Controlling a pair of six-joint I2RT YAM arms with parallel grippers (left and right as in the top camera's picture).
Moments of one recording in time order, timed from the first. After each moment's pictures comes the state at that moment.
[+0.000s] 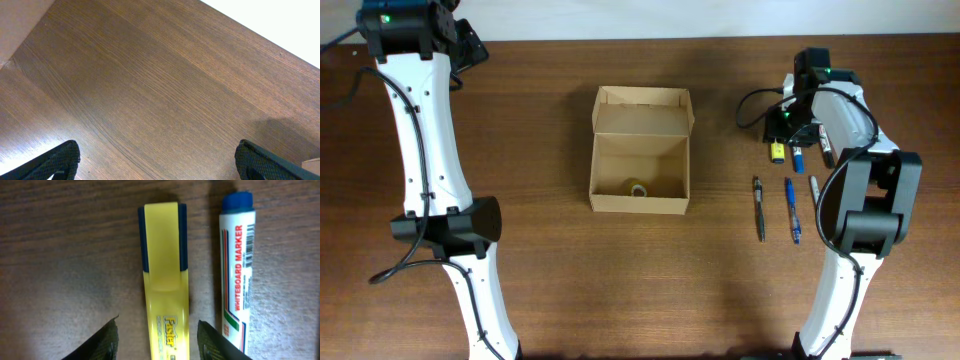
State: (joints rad) left arm 0.06 2.36 2.95 -1.68 -0.37 -0.46; right arm -0.09 2.30 1.84 -0.97 -0.07 0.06
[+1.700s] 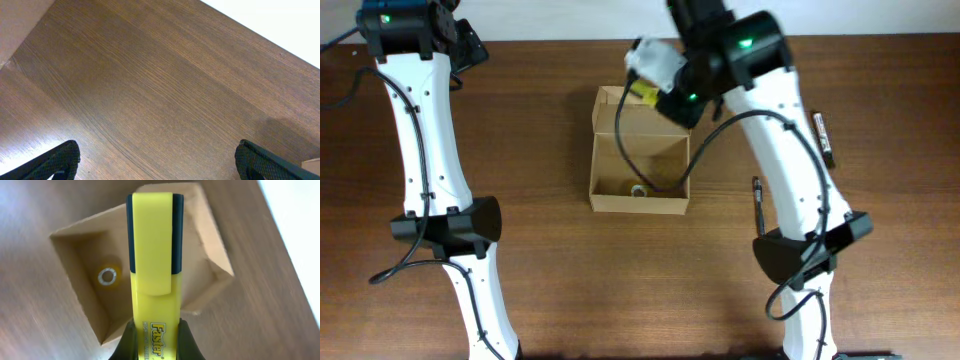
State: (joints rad) left arm 0.06 2.36 2.95 -1.68 -0.37 -0.46; right arm 0.45 2.20 2.64 -1.59 -0.13 -0.65
